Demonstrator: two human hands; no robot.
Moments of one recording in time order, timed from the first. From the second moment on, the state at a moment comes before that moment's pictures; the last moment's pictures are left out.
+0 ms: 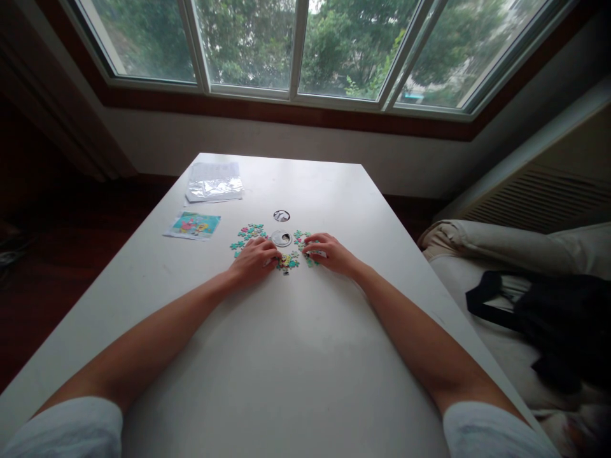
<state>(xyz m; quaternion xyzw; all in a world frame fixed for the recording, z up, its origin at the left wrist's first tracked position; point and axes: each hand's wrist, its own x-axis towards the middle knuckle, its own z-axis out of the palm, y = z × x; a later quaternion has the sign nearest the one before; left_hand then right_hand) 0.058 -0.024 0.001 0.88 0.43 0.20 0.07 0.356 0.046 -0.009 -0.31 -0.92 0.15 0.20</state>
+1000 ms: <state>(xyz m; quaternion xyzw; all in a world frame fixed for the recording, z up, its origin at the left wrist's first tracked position) 0.059 -0.026 0.005 0.89 0.40 0.20 0.09 0.335 0.030 -0.003 -0.36 -0.82 0.30 0.32</state>
